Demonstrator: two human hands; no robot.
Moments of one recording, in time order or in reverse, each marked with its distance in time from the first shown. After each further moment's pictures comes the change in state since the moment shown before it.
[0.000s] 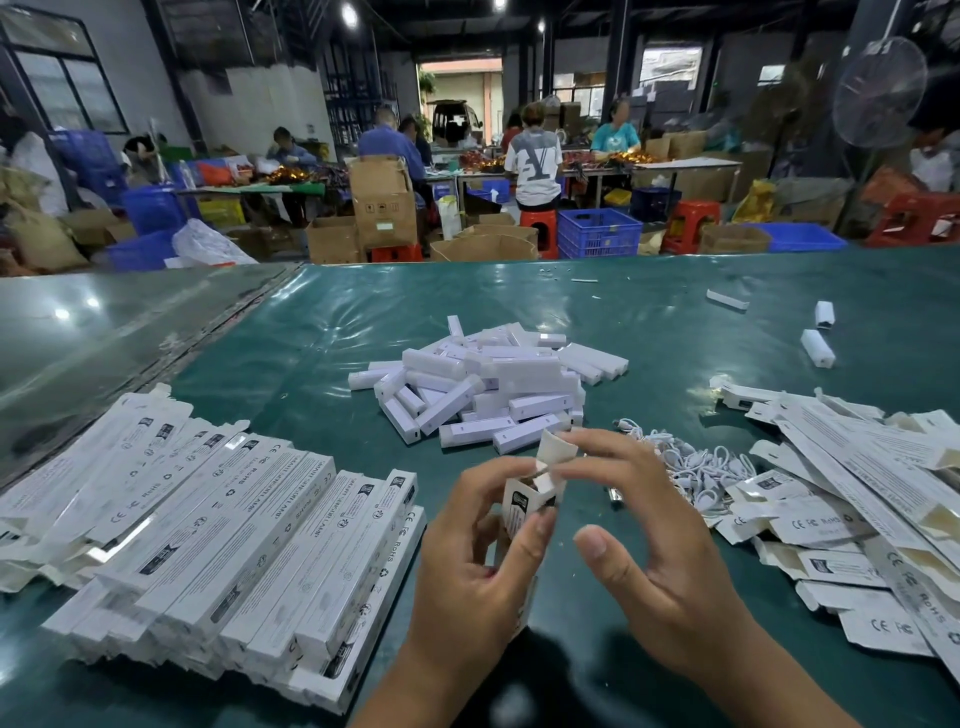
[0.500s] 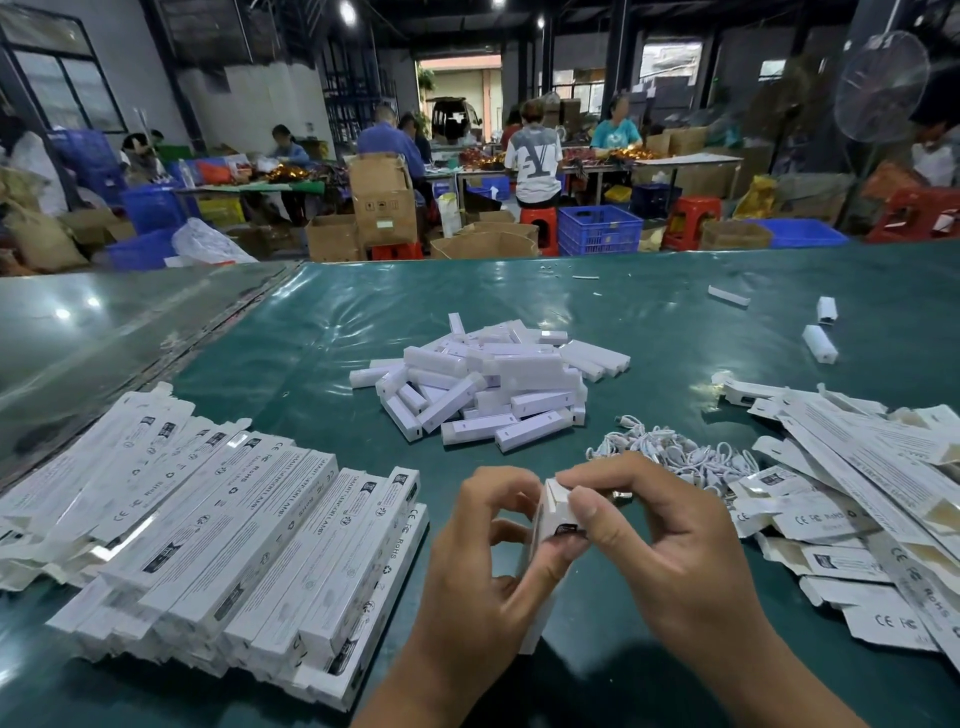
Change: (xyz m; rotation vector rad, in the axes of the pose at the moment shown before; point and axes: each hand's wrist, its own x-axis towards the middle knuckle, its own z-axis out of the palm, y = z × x) left_hand -0.001 0.002 -0.001 0.131 -0.034 0.126; right_hand 0.004 -0.014 0.002 0.142 0.106 0.176
